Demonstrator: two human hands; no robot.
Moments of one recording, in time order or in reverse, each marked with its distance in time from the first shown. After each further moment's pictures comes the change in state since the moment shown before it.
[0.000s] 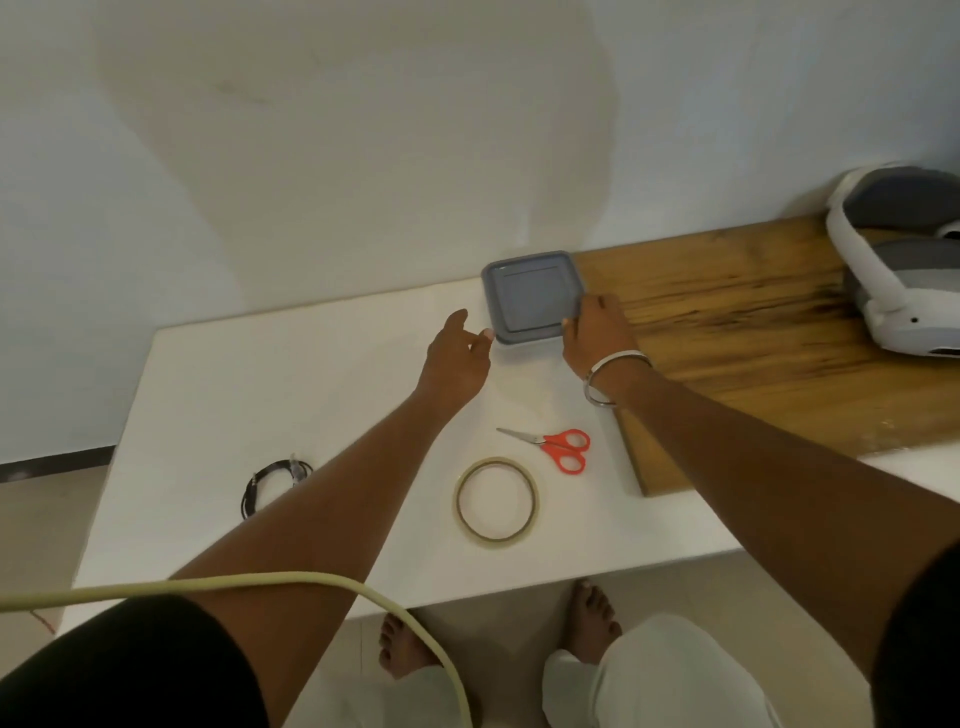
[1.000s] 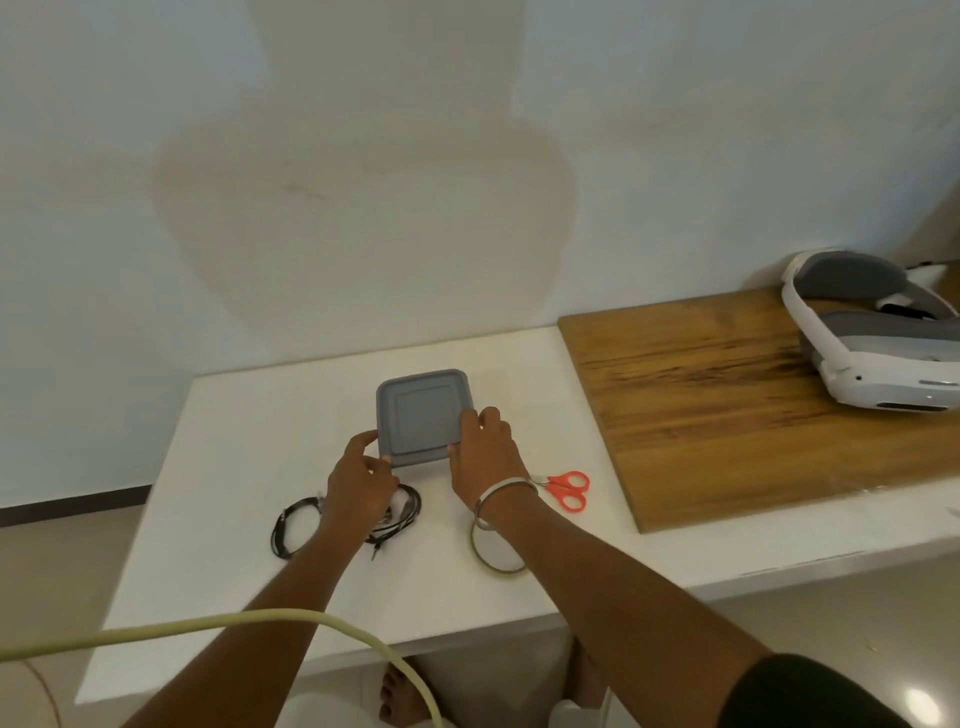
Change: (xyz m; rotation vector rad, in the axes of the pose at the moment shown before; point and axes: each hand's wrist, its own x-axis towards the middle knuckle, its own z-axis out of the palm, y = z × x) left_hand -0.076 -0.086 -0.081 -0.042 0.212 -0.194; right_hand -0.094 -0.115 0.045 0.075 -0.121 -0.152
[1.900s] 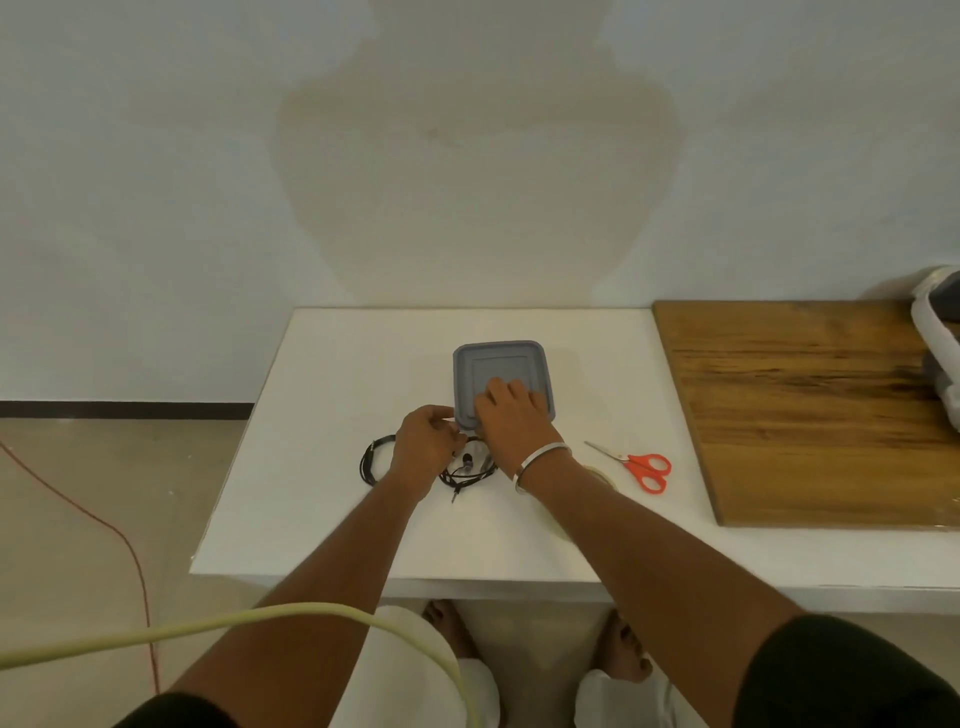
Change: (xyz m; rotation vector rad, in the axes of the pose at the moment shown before) left_hand 0.003 -0.029 -0.022 -0.230 -0.056 -0.110; right_hand 0.004 -0.051 0.028 -0.435 -0.088 -0.412
